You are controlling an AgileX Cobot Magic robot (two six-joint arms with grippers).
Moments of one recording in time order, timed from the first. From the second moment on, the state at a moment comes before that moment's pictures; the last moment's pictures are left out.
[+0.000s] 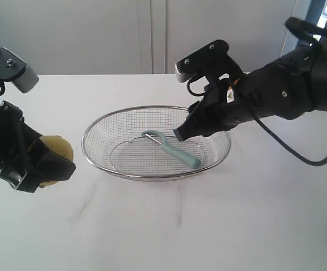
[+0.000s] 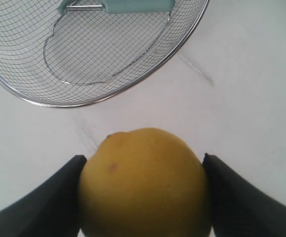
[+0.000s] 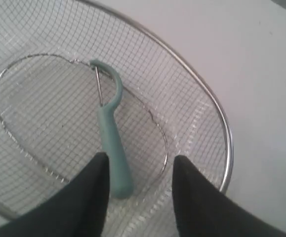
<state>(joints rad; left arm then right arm) -0.43 1.11 -0.81 -0.52 0.75 0.71 0.52 1.60 -1.02 -0.13 0.29 -0.03</state>
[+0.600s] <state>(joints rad) -0.43 1.11 -0.81 -0.52 0.71 0.71 0.52 1.29 -1.02 -0.05 0.97 -0.02</state>
